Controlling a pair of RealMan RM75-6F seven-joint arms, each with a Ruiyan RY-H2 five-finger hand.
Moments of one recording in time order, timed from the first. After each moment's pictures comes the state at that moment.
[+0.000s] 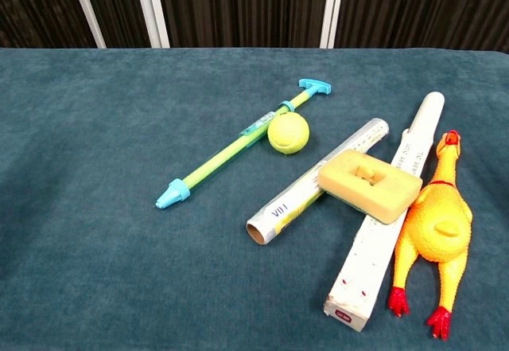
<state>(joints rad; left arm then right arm) -0.05 -1.10 -0.10 -1.75 1.42 1.54 0.04 0.04 -1.15 0.07 -1.59 -1.54 1.55 -0.08</state>
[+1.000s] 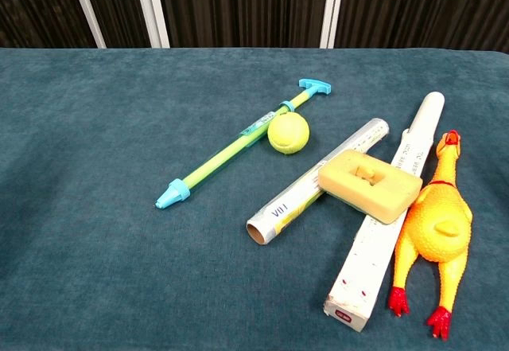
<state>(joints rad) -0.05 -1.10 -0.10 -1.75 1.41 1.54 0.03 0.05 -1.13 0.06 -1.63 -1.50 1.48 -0.06</state>
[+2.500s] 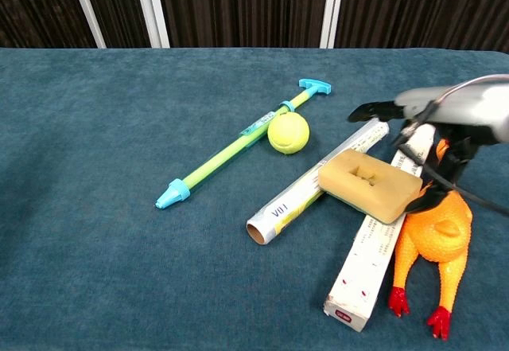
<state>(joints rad) -0.05 -1.10 -0.12 -1.77 1.35 1.52 0.00 0.78 -1.28 0.06 -2.07 -0.72 1.09 -0.65</state>
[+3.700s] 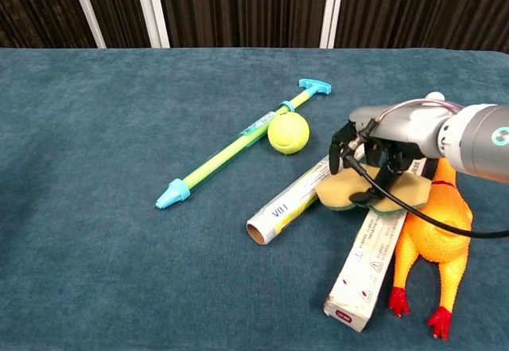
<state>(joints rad) -0.05 -1.09 -0.12 -1.78 1.32 1.50 0.02 0.86 -1.46 0.10 -1.92 -0.61 1.12 -0.65</state>
